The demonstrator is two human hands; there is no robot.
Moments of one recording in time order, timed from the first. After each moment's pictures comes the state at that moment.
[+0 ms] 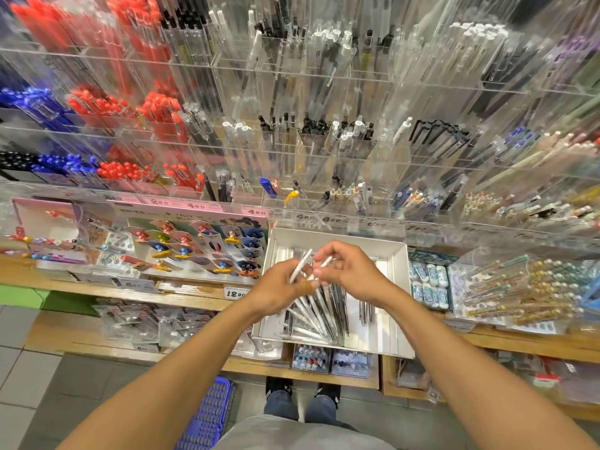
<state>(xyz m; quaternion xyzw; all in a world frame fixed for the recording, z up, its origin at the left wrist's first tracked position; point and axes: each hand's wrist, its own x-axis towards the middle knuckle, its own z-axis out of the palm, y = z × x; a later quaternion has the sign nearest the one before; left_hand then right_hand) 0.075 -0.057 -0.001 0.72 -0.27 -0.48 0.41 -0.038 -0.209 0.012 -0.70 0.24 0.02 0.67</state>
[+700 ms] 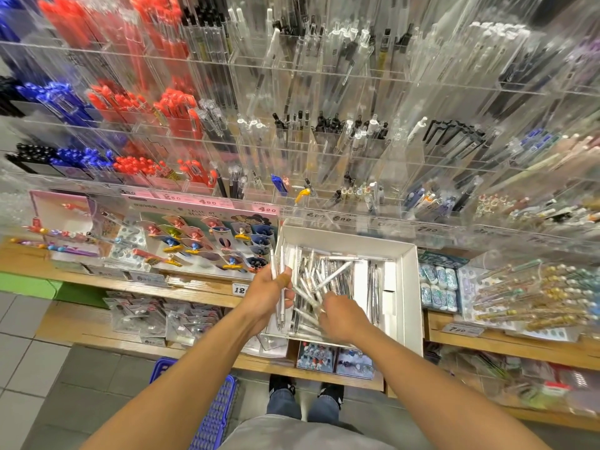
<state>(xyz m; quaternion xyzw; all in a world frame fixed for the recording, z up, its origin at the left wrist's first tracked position) 0.075 -0.033 -0.024 0.65 0.02 -0.49 0.58 -0.056 -0.153 -0.072 -0.89 0.28 0.24 0.27</state>
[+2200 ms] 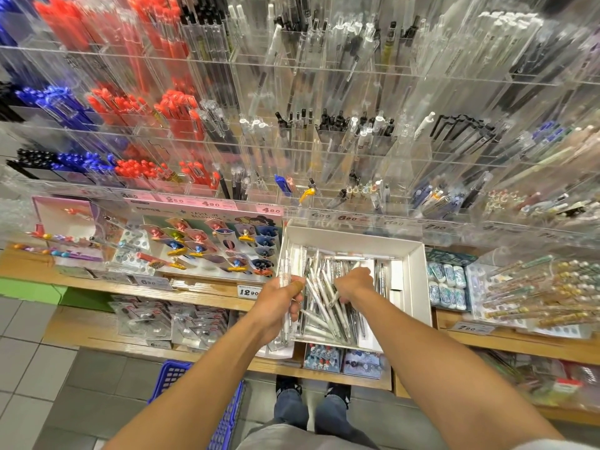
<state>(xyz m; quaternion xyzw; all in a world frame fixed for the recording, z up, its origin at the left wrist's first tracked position) 0.064 -0.031 -0.020 0.65 0.04 -0.52 0.55 -0.010 -0.195 -0.095 -0.64 0.61 0.16 0.44</state>
